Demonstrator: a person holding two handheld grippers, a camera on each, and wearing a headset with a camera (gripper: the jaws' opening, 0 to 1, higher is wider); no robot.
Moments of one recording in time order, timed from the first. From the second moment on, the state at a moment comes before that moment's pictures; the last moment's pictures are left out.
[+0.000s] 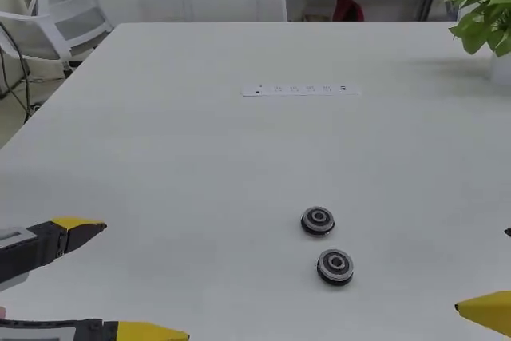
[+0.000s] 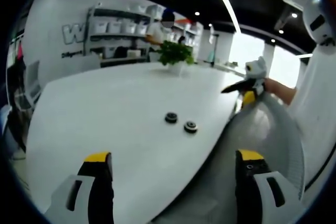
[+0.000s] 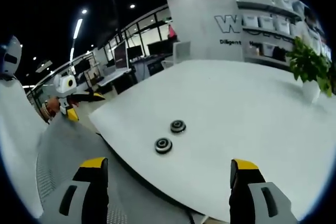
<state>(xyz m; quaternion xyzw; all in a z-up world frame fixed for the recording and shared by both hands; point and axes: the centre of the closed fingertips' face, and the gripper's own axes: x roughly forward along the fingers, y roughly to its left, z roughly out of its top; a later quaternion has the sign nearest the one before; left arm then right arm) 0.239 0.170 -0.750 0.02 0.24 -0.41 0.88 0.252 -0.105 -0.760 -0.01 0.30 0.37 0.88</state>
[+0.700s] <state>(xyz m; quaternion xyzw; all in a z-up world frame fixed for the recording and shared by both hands) 0.240 0.177 -0.748 0.01 0.23 -0.42 0.88 0.252 -0.109 -0.756 -0.01 0.29 0.35 0.89</state>
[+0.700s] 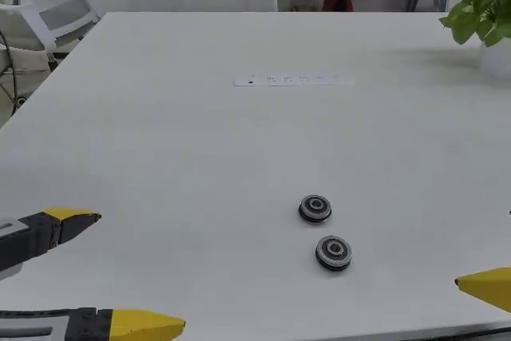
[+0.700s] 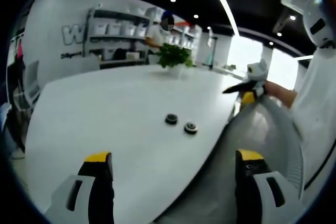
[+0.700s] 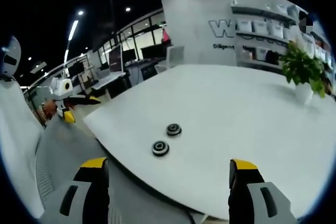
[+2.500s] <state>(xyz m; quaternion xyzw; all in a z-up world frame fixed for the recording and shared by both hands) 0.281 0.112 -0.714 0.05 0.21 -0.42 0.88 0.283 -0.109 -0.772 -0.01 0.30 0.44 0.85</state>
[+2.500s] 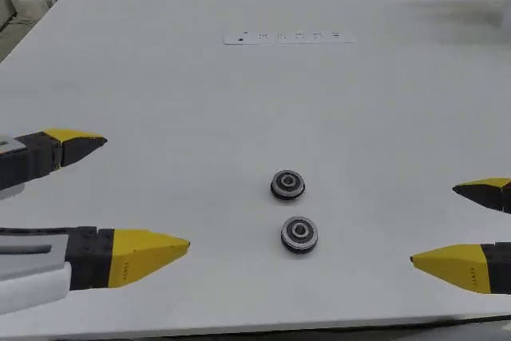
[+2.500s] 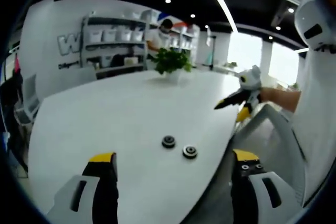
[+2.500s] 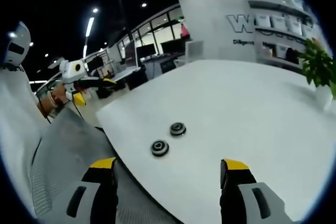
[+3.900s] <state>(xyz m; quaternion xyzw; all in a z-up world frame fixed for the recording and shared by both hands) 0.301 -0.007 -0.762 0.11 0.25 -0.55 0.79 0.288 -0.026 -0.838 -0.07 0.31 0.58 0.75</state>
